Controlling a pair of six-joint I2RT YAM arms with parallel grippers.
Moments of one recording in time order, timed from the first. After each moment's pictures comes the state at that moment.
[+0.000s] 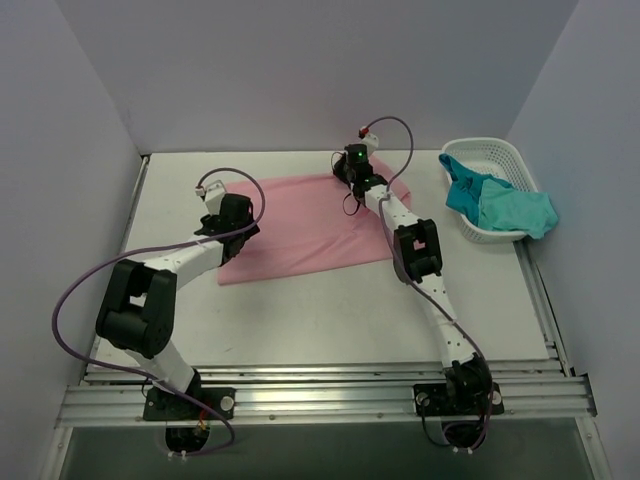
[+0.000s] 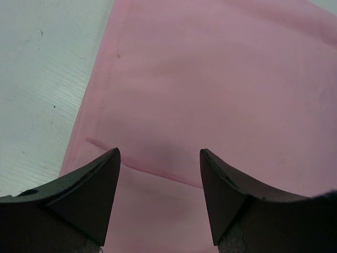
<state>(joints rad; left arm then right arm) -0.35 1.67 1.00 -0.06 -0.48 -0.71 0.35 2.87 2.53 -0.04 0.14 0.64</state>
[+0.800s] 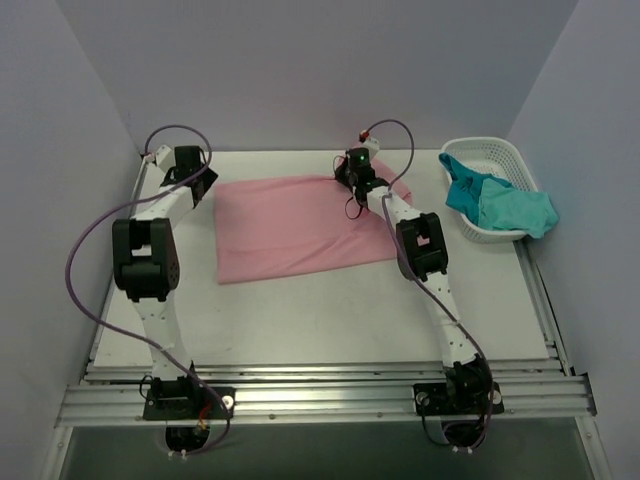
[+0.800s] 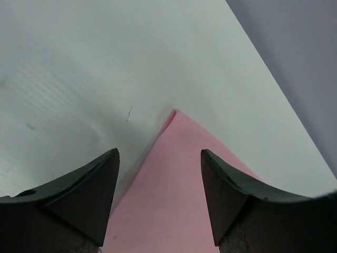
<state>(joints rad) -0.02 2.04 1.53 -0.14 -0.35 -0.83 0.35 2.76 2.30 0.05 0.12 0.62</state>
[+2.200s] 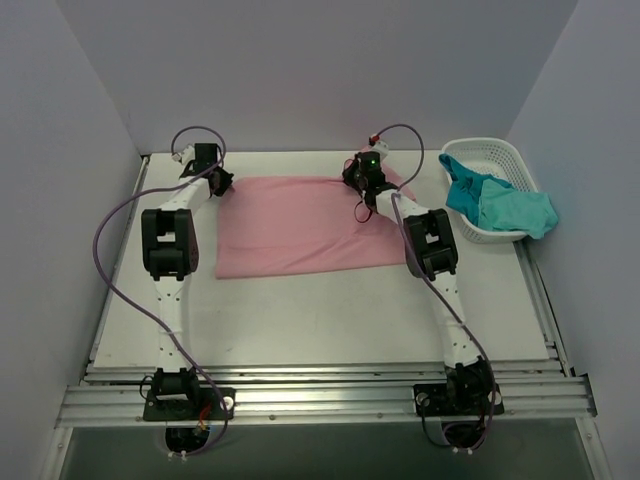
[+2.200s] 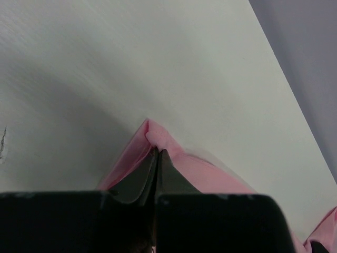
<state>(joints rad) -0.04 2.50 2.06 -0.30 -0.14 -0.93 0.30 2.67 2.09 0.20 0.06 0.62</state>
